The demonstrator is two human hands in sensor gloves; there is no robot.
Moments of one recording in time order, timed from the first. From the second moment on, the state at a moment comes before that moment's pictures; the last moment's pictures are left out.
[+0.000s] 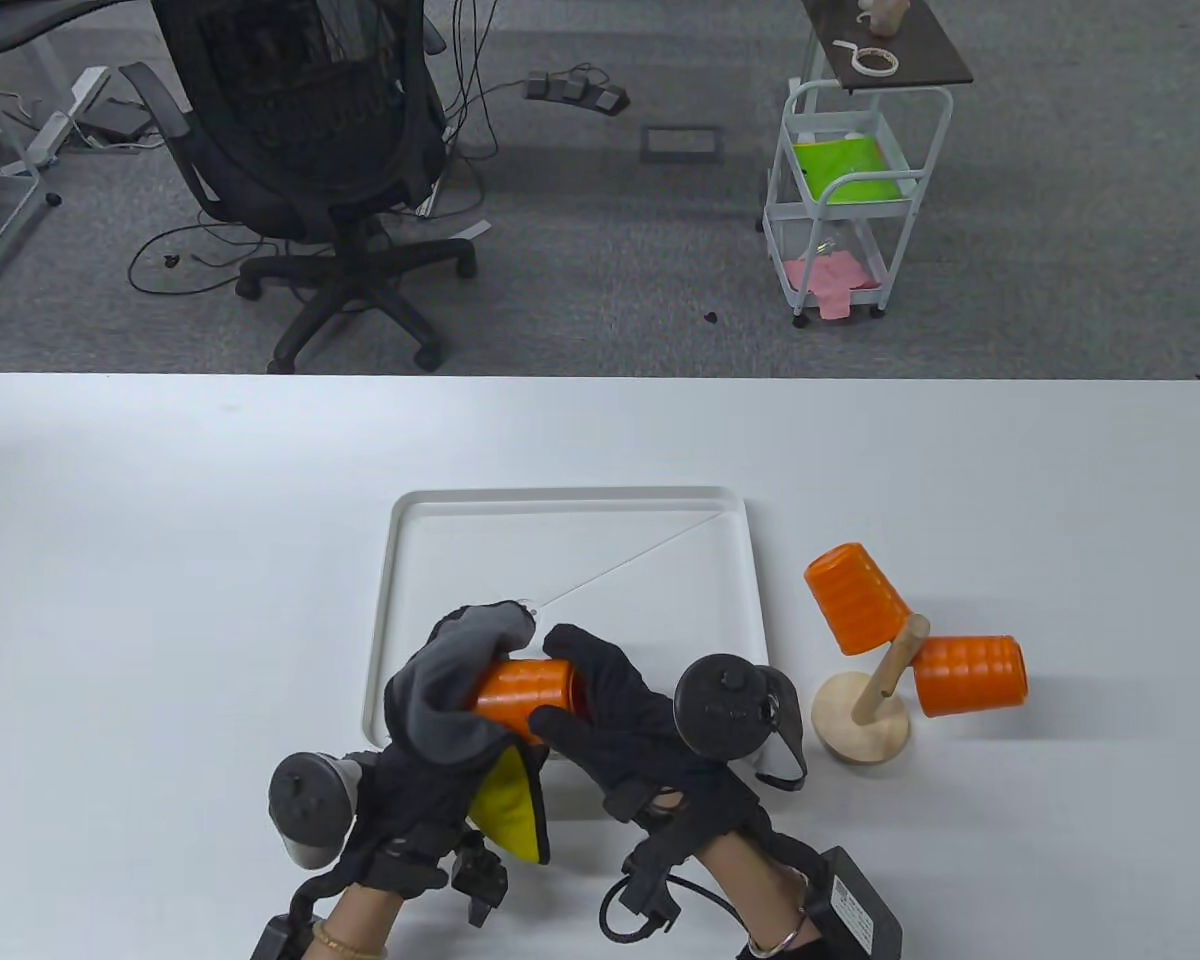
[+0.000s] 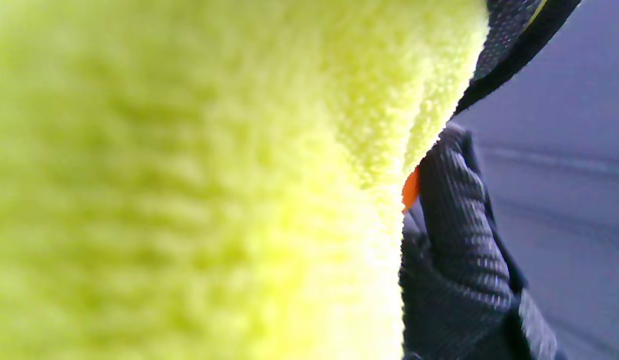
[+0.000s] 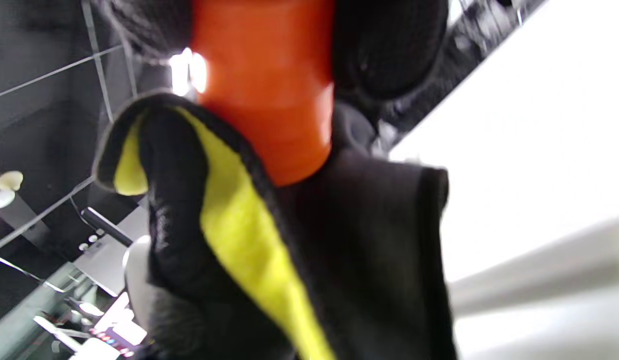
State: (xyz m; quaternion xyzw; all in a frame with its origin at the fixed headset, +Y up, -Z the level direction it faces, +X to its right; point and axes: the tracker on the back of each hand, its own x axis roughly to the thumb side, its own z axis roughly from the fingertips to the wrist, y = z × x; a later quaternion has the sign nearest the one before) left_hand -0.202 -0.722 -0.235 0.10 -0.27 0.63 0.73; right_hand 0.040 -0.649 -0.246 0.30 0.05 0.83 0.47
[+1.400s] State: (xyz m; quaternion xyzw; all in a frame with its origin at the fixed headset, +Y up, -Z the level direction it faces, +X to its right) left_hand -0.201 -0.757 -0.252 -0.05 -0.24 0.76 0.60; right_hand 0.176 -0.565 -0.184 -0.07 -0.15 0.99 0.00
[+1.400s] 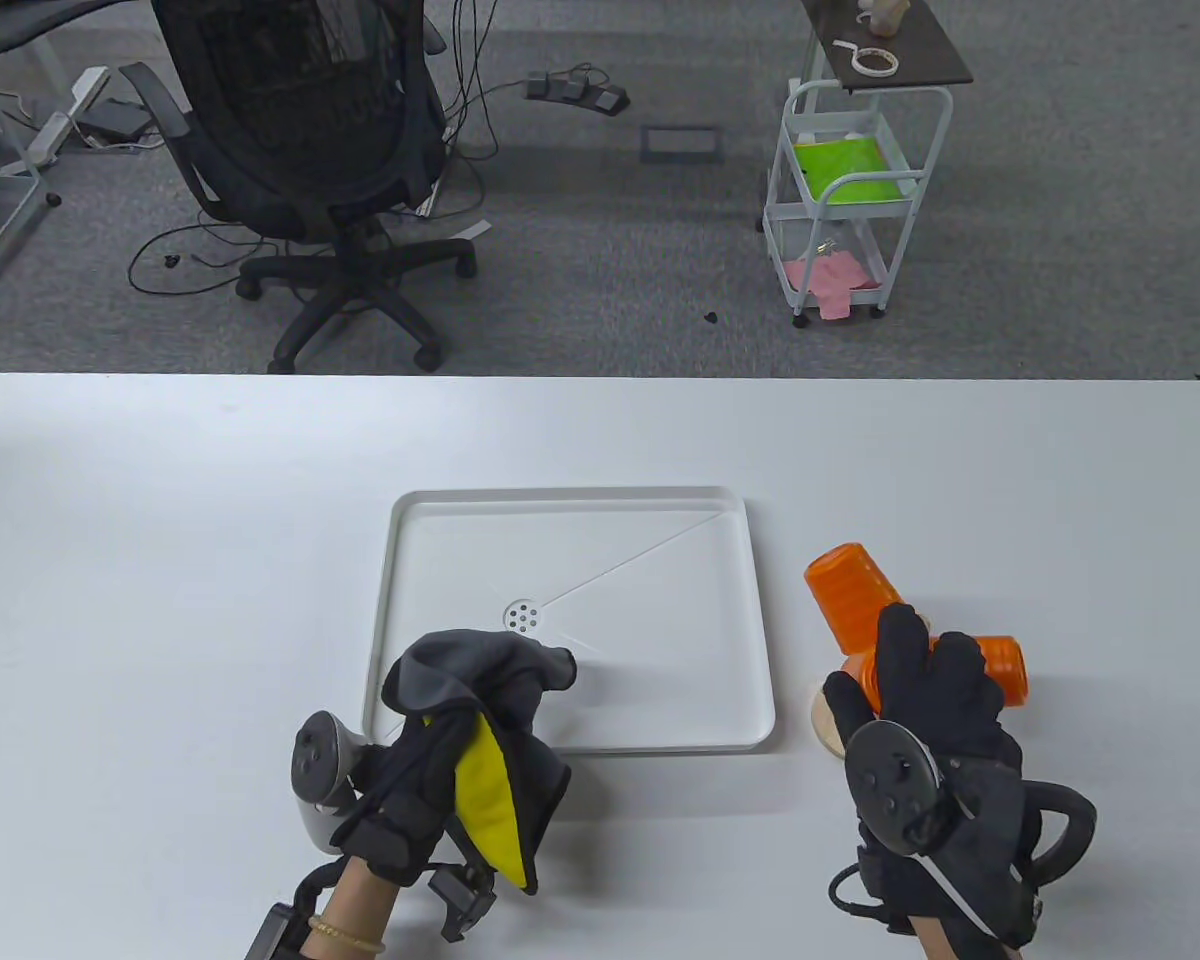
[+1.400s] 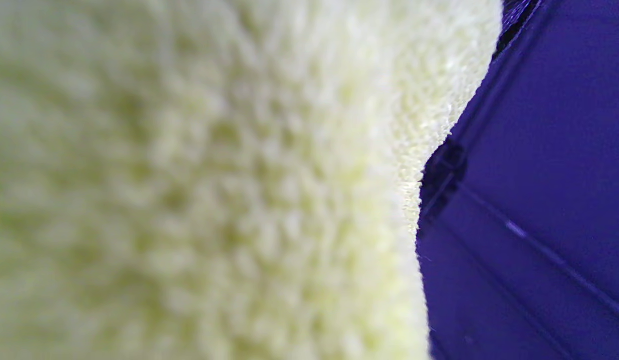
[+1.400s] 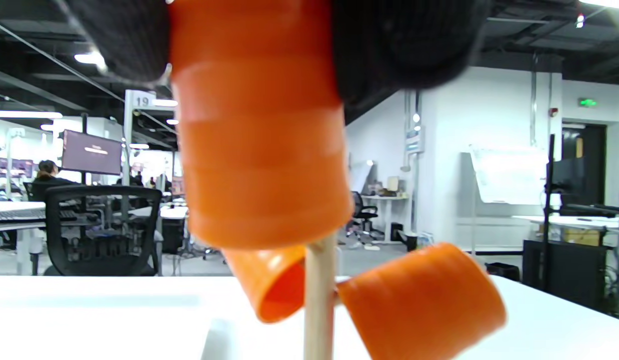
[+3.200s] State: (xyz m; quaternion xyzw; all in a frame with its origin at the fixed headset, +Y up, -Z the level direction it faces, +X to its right) left_hand -0.228 -0.695 -0.239 0.07 -0.29 0.71 0.64; right_hand 0.091 -0.620 -0.207 0.12 -0.12 0.98 0.10
